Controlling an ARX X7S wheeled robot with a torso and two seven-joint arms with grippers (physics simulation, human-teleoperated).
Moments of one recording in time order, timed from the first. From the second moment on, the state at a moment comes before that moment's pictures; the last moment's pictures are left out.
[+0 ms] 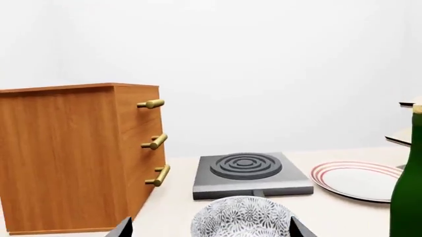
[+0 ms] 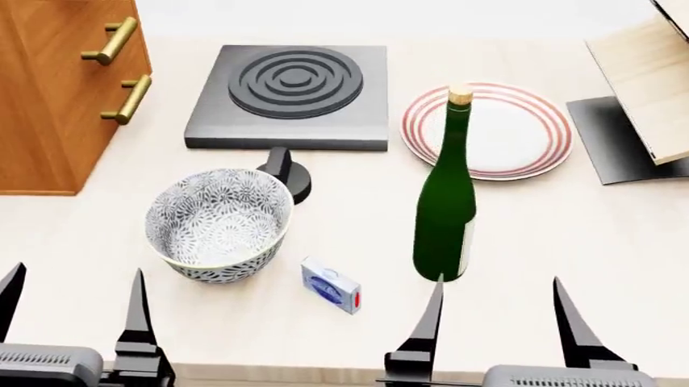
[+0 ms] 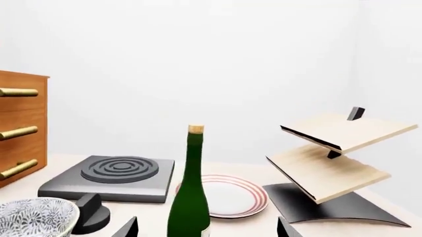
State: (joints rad) left arm -0.08 -0.13 0.14 0.47 -0.04 -0.32 -0.18; right arm 0.05 0.15 -0.08 -0.52 0.04 0.32 0.18
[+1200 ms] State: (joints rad) left arm -0.08 -0.17 0.17 0.49 -0.09 -0.32 -0.23; right arm 0.05 0.18 -0.11 -0.50 0.06 0.29 0.23
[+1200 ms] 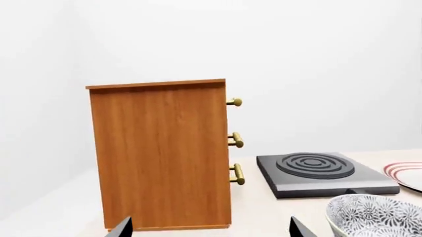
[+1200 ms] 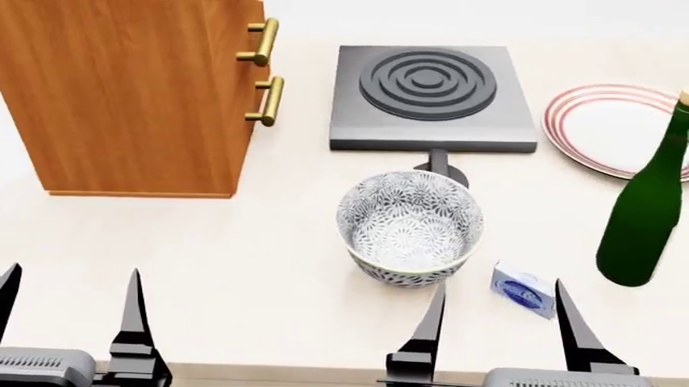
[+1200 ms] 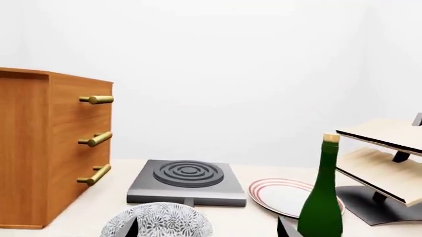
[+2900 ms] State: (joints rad) left arm -0.07 -0.22 0.19 0.48 -0.14 -0.29 -0.28; right arm 0.05 0.23 -0.18 -0.47 0.07 0.26 0.29
